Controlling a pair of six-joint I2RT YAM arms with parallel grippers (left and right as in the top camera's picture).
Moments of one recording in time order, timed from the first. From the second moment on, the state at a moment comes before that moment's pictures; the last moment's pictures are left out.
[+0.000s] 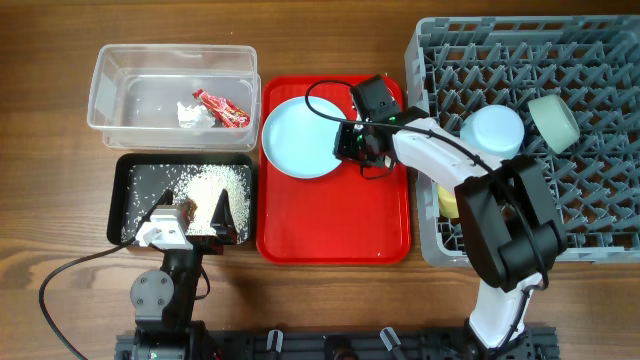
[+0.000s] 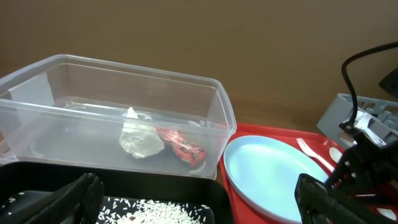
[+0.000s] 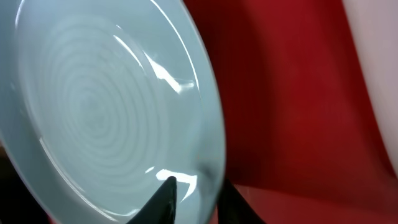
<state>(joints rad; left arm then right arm) -0.03 0.02 0.01 -0.06 0.05 -0.20 0.45 2.00 1.27 -0.46 -0.27 0.70</state>
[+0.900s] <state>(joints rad) -0.03 0.02 0.01 -0.06 0.05 -0.20 0.38 1.25 1.27 -0.66 0.91 0.33</state>
